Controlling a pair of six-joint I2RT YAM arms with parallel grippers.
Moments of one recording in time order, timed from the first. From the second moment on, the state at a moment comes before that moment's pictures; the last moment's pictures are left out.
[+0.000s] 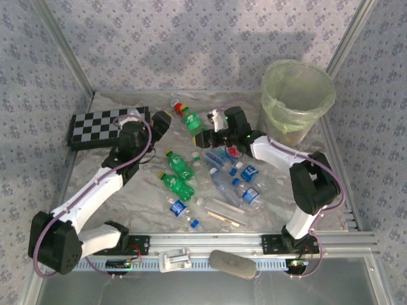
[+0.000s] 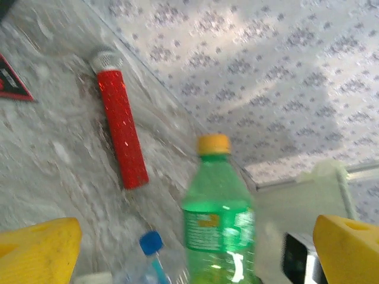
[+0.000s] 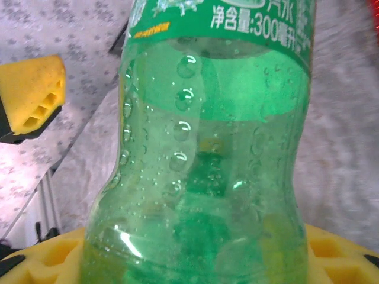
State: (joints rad) left arm -0.42 1.17 0.81 0.06 -0.06 -1.09; right arm 0.53 1.70 1.17 -0.05 -0.59 0.35
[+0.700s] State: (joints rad) left arm -0.41 1.56 0.88 0.19 0.06 -0.90; right arm 0.17 1.35 1.53 -0.59 -0.10 0.11
